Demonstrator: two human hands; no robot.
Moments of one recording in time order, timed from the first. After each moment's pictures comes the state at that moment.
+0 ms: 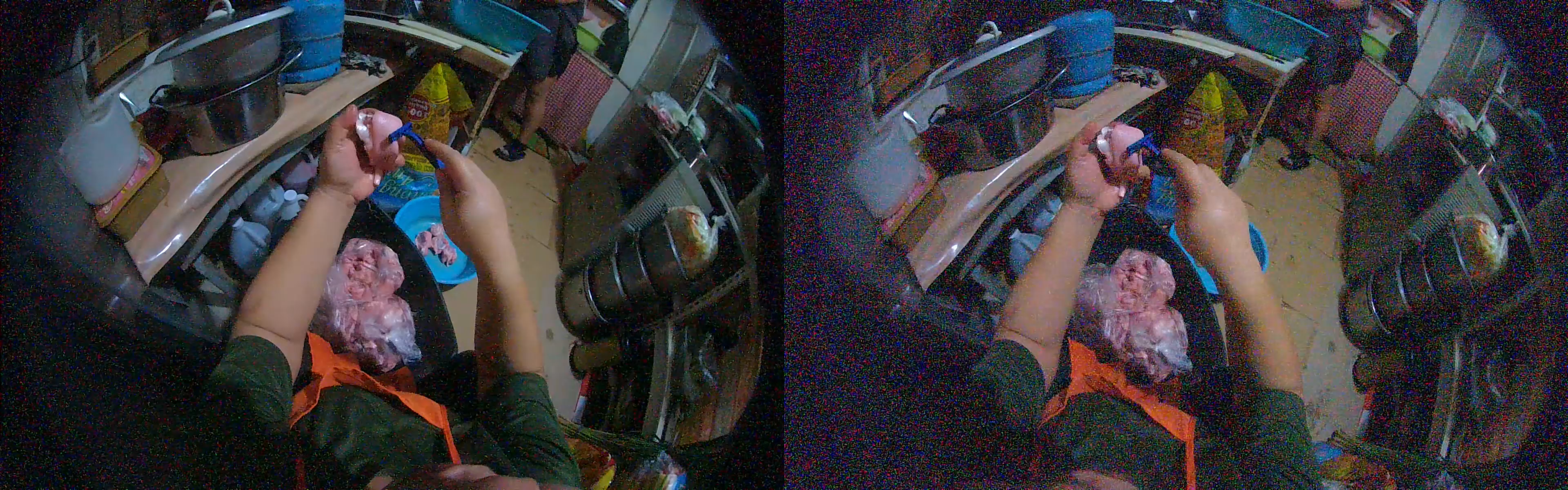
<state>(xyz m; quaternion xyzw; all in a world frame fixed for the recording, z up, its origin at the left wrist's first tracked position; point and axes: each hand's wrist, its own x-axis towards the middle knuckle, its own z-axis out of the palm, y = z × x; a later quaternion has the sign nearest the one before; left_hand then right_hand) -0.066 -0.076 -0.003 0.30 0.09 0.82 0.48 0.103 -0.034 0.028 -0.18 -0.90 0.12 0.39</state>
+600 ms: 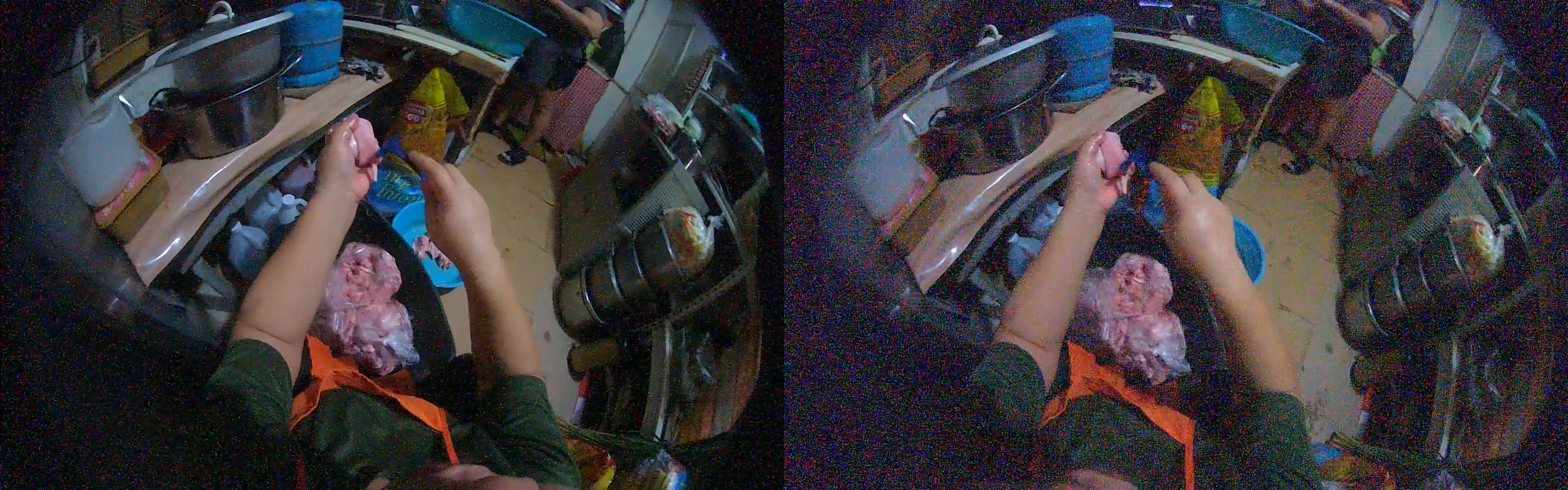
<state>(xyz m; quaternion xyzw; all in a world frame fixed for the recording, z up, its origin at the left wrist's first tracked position) -0.085 -0.051 -0.023 0.10 0.23 0.89 0.39 0.097 -0.035 0.013 -0.18 -0.92 0.06 0.34</state>
